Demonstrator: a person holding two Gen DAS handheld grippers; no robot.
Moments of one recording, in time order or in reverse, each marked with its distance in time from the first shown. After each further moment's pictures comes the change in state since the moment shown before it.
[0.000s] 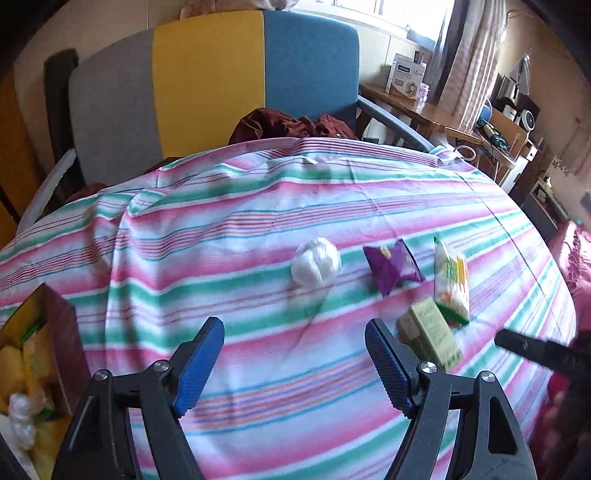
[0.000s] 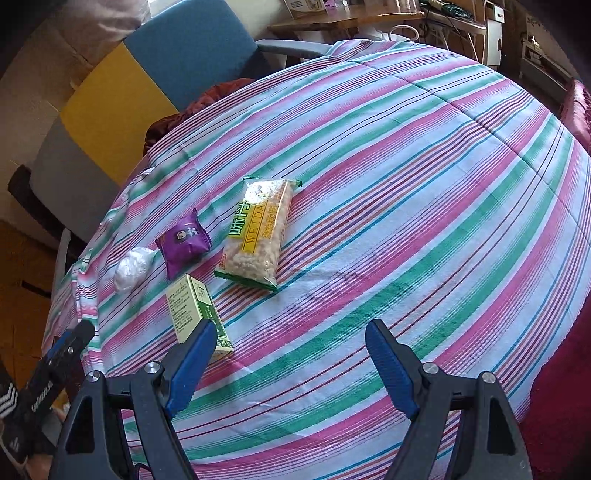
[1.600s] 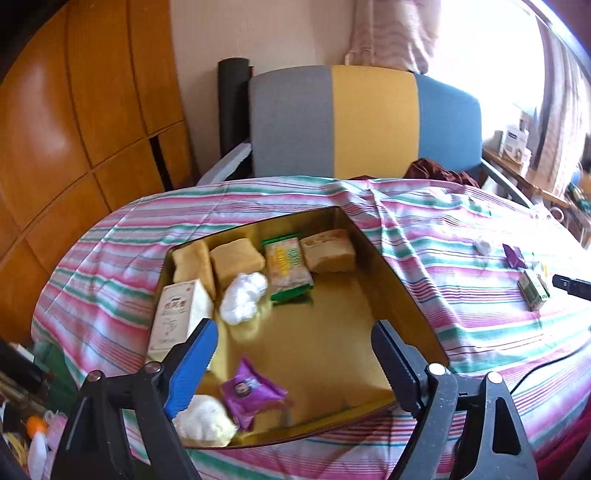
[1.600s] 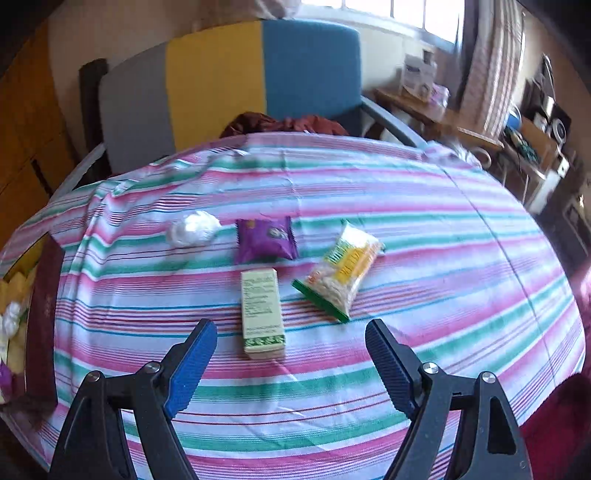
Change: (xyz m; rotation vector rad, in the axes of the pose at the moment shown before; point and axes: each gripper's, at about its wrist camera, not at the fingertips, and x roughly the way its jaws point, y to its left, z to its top) left arm -0.192 0.162 -0.172 -0.220 -0.191 0.404; right arm -0.017 0.082 -0.031 -0.475 -0.168 -0.113
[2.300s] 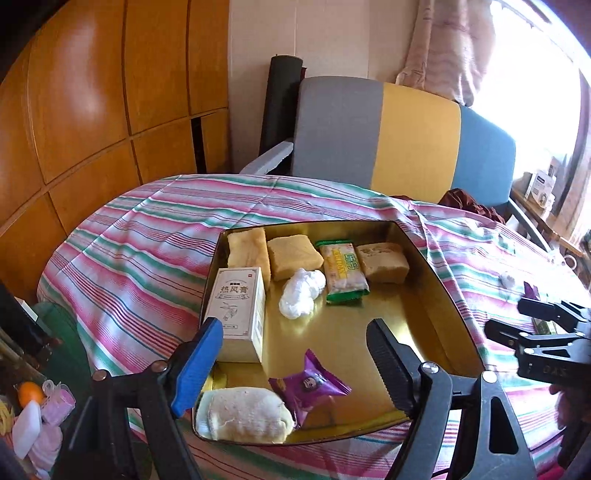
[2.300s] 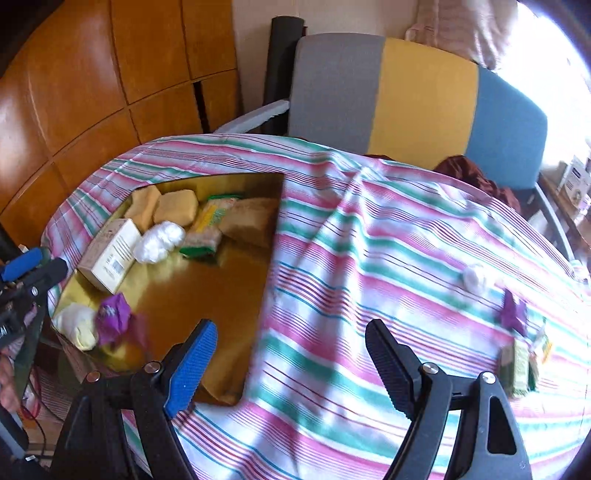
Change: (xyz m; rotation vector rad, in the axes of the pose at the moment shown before) left arm -0.006 0.072 -0.016 -0.178 -0.020 0.040; right arm -0.044 0.239 -0.041 -0.489 -0.028 0.363
